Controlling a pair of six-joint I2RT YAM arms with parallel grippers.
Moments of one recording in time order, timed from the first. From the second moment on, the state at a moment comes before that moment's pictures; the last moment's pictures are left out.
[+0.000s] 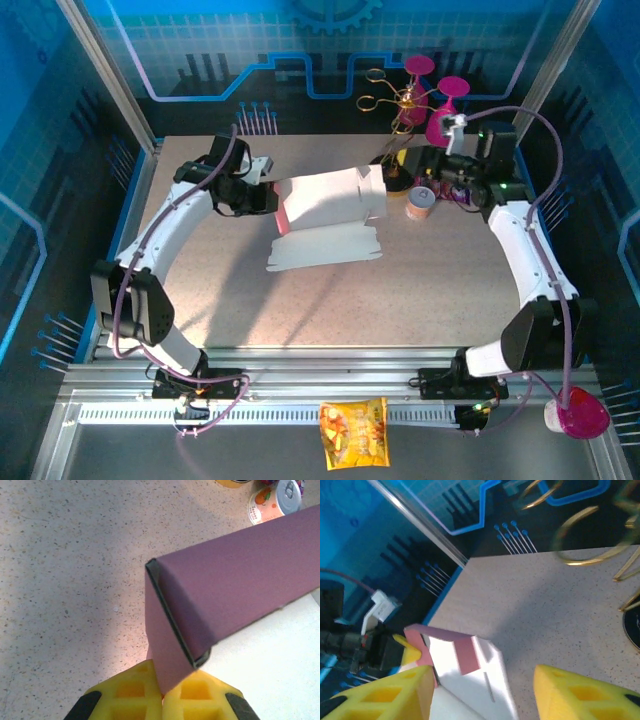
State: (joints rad) left arm -0.21 1.61 1.48 -0.92 0.44 -0.24; right arm -0.02 1.43 1.30 -0.28 -0.84 0.40
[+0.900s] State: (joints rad) left arm -0.21 1.68 1.55 -0.93 0.52 -0.19; right arm 0.07 1.64 1.21 -0.26 -1.19 0.28
